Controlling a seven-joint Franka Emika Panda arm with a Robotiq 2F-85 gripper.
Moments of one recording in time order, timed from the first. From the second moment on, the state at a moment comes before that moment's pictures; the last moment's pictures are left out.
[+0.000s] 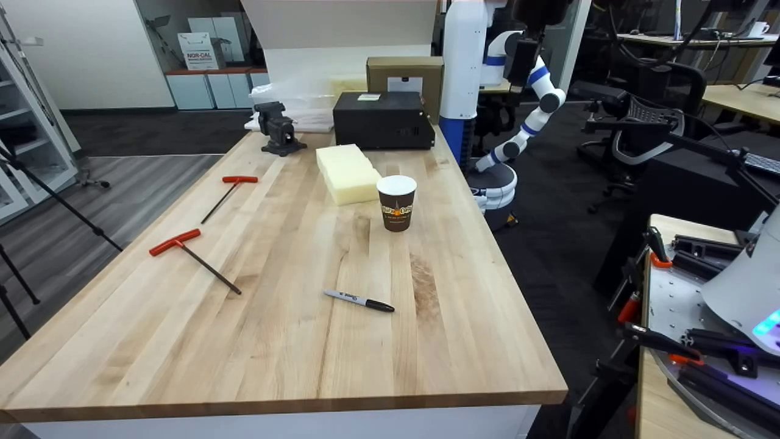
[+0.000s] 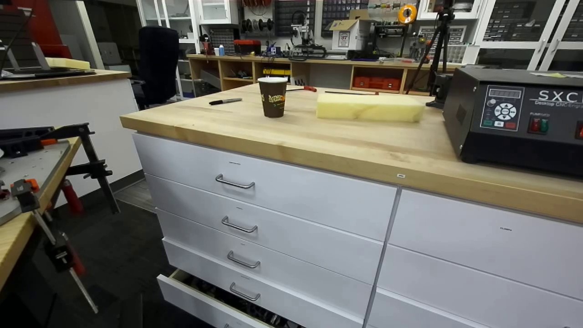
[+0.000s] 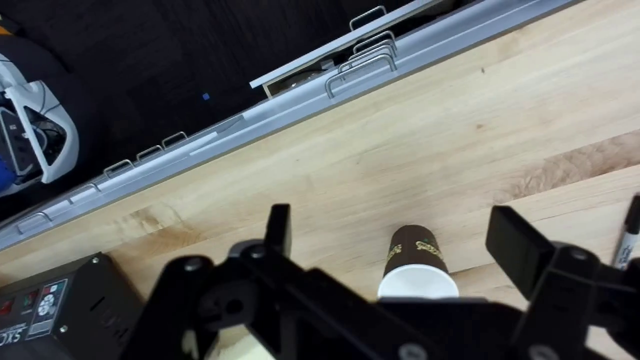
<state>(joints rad) 0.01 -0.43 0.07 -2.50 -0.18 2.19 0.00</state>
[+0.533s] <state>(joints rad) 0.12 -0.36 0.12 -2.51 -0.02 2.24 0.00</state>
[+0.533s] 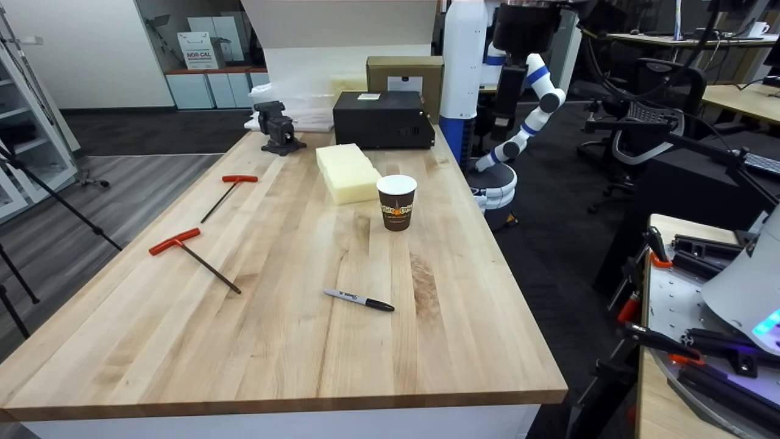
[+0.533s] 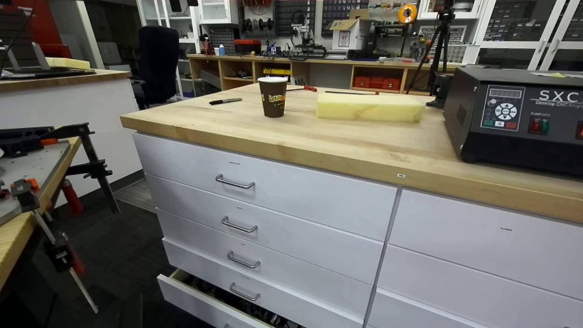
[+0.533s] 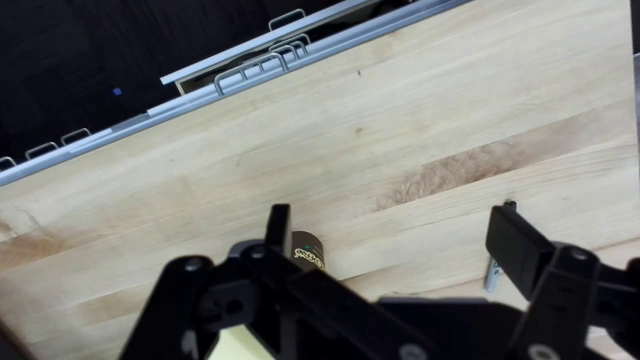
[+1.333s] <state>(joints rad) 0.14 -0.05 0.11 -2.36 0.18 2.43 -0.25</state>
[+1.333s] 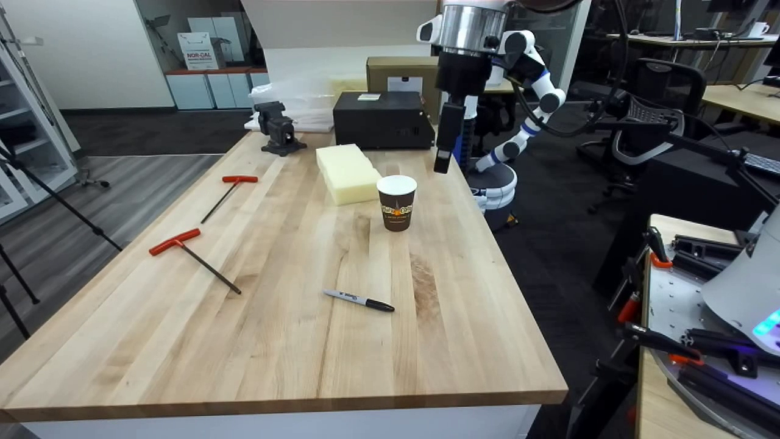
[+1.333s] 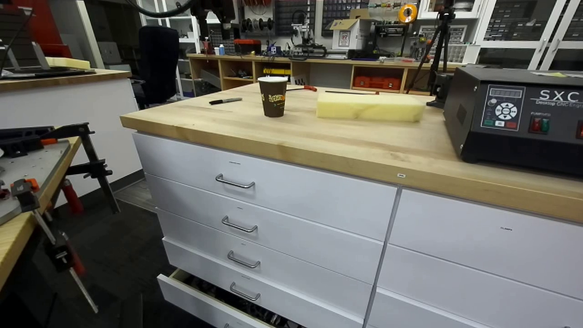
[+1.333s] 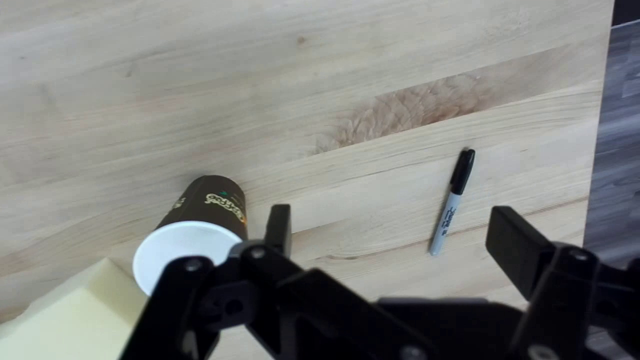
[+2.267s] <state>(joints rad) 0.26 0.24 0.22 -2.24 -0.10 2.52 -0.01</state>
